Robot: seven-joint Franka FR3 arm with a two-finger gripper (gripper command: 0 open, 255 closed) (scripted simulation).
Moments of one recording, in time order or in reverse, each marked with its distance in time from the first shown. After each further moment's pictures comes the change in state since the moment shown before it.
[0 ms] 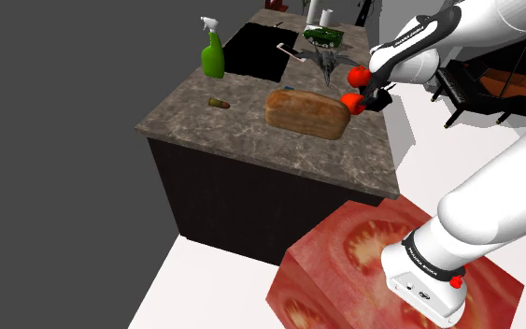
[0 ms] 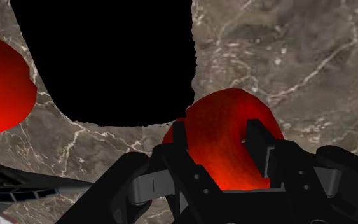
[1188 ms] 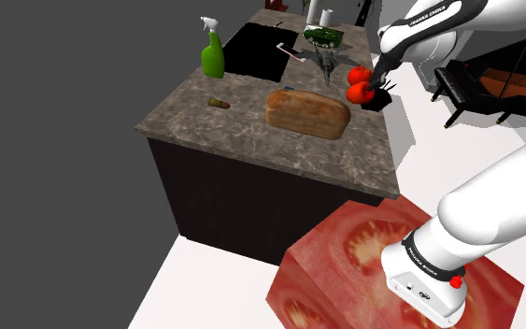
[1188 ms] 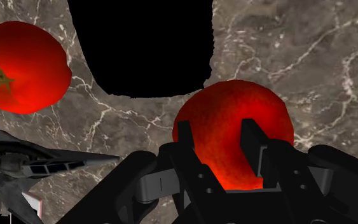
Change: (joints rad) arm 0.005 -0.107 -0.007 0.053 -0.073 -0.156 0.053
